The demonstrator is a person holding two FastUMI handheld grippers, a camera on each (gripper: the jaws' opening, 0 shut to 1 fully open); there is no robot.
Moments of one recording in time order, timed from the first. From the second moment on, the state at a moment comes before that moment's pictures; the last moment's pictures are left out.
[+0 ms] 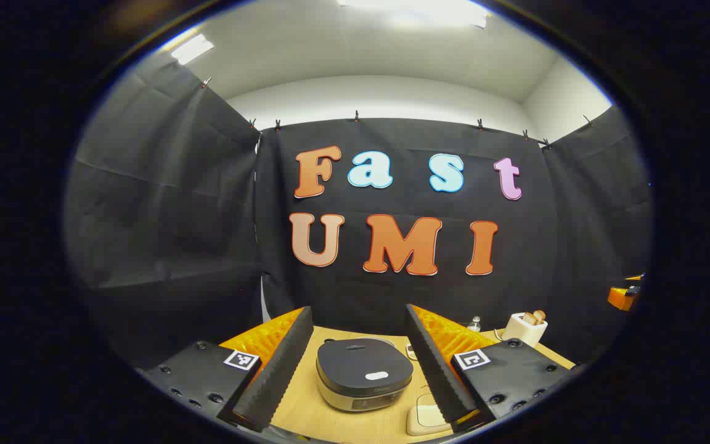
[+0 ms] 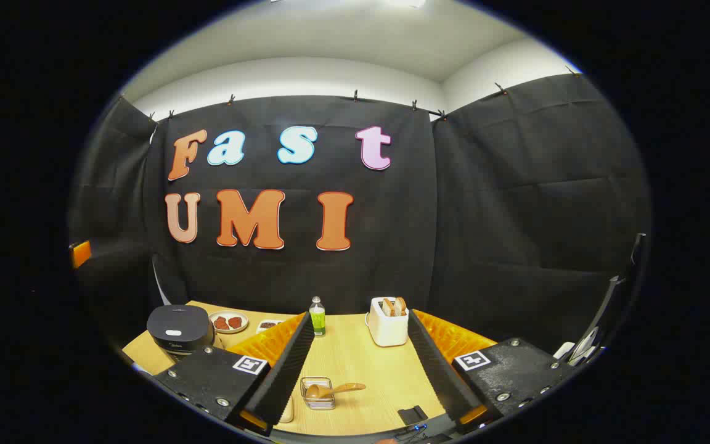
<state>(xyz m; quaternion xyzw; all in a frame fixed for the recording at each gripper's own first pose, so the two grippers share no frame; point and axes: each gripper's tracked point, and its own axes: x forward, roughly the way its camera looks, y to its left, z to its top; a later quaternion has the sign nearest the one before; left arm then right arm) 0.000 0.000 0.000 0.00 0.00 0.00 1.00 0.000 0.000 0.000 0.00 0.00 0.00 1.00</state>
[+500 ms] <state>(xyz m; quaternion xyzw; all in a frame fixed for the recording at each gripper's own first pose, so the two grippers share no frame) -0.005 0.004 0.021 0.01 -0.02 0.02 1.00 0.006 0.011 0.005 0.00 0.00 0.03 1.00</state>
